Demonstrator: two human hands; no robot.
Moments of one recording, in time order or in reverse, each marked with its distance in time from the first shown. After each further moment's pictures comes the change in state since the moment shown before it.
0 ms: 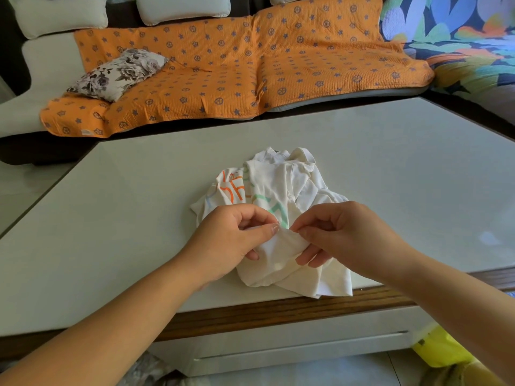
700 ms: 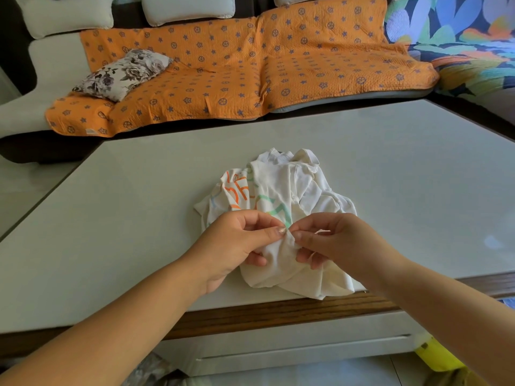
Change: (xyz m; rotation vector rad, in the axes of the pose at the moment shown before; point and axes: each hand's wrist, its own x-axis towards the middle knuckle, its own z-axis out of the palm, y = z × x) left_hand 0.001 -0.004 0.005 -0.266 -0.046 -0.172; right_hand 0.009 0.012 0.016 0.280 0.004 0.067
